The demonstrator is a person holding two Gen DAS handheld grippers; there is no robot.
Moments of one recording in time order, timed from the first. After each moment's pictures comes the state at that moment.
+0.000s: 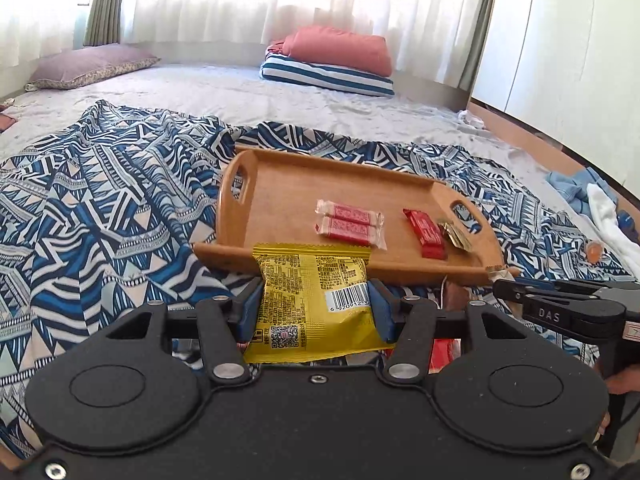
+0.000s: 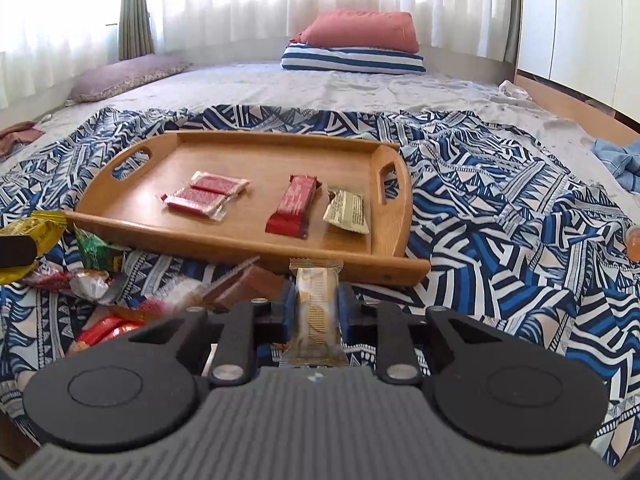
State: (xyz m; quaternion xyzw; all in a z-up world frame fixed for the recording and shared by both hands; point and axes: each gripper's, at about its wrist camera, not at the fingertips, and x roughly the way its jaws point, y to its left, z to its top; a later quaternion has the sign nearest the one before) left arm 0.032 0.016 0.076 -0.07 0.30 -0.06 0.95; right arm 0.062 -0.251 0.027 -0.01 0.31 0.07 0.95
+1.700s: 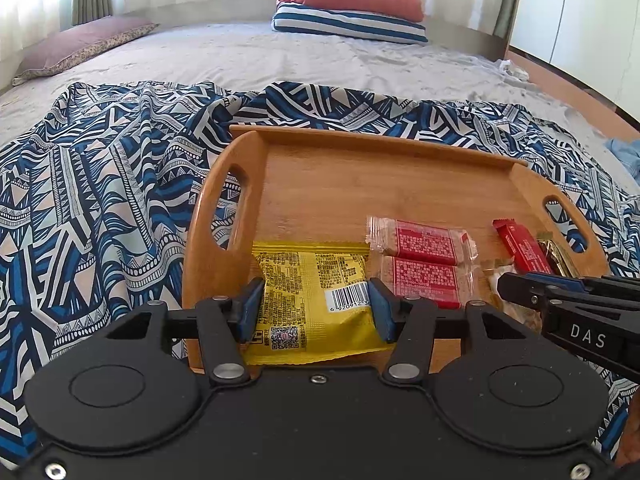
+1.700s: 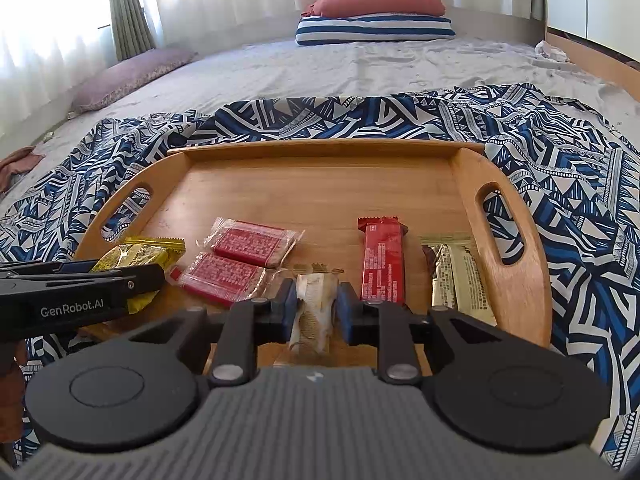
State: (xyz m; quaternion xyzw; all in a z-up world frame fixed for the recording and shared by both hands) left arm 0.208 0.006 0.025 -0.02 0.38 -0.03 0.93; right arm 0.181 -0.198 0.014 0.04 0.36 0.10 0.93
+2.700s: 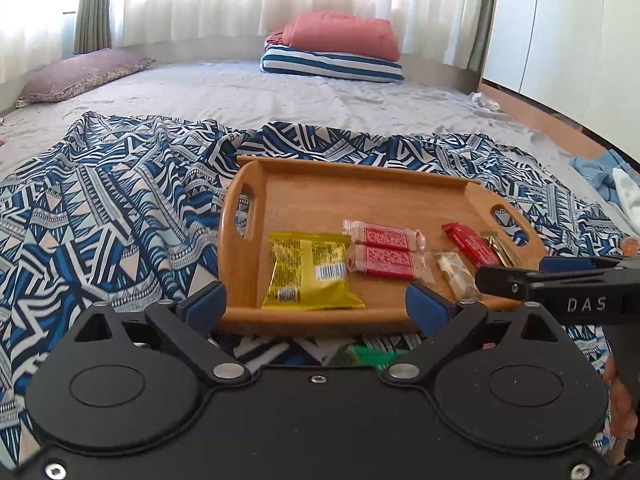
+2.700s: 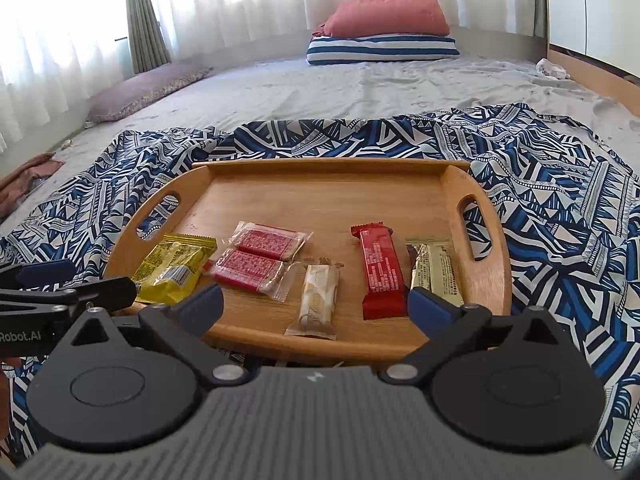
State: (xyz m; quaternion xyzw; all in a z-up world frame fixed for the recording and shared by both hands) left arm 0.112 0.021 0.063 -0.03 0.32 -0.06 0.95; right arm 0.132 -0.214 0.042 0.04 0.33 0.12 0.94
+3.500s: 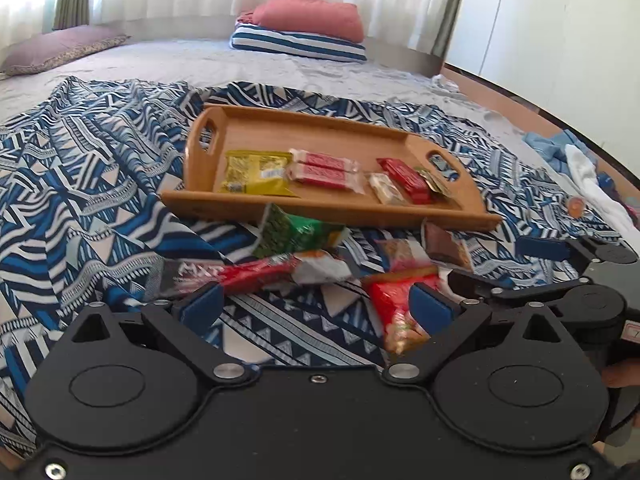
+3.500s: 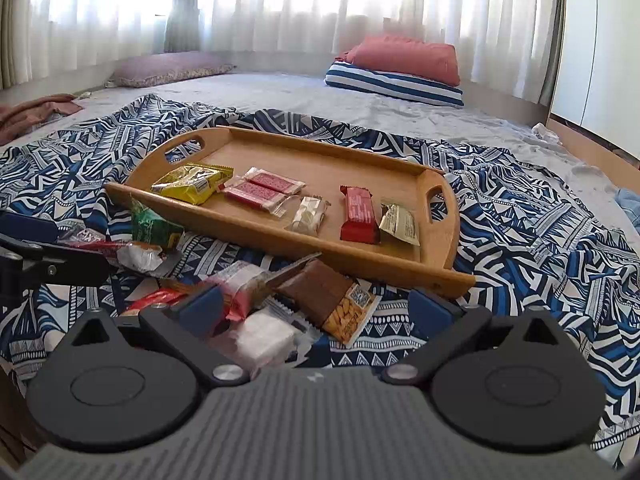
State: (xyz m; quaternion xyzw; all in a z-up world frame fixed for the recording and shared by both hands) left arm 0.018 0.003 0.043 -0.05 0.34 -0.11 0.93; right arm 0.028 -0.220 0.016 -0.07 0.28 0.11 0.95
